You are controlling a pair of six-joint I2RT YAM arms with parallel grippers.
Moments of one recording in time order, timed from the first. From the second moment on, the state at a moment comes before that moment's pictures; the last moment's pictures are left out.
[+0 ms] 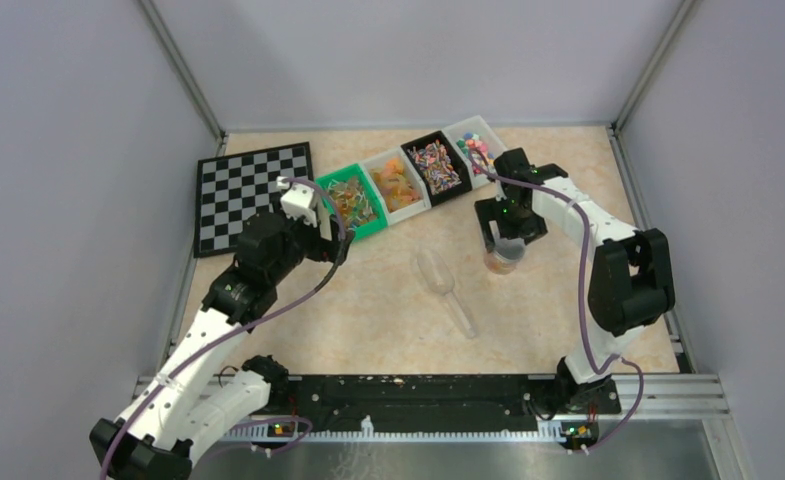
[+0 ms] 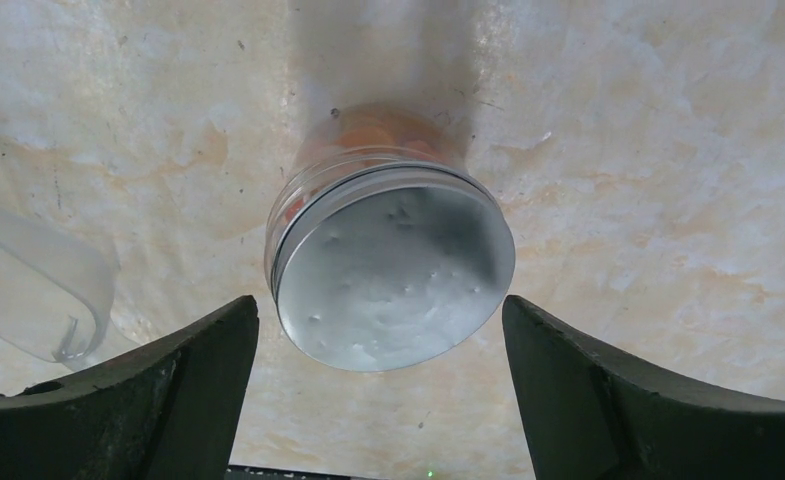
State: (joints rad) left arm -0.44 0.80 0.79 -0.27 0.05 -0.11; right arm 0.33 1.71 1.34 -0.93 0.06 0.10
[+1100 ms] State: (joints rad) left arm -0.45 0.81 0.78 -0.26 0.00 -0.15; right arm 0.19 1.50 1.16 -0.66 -0.02 0.22
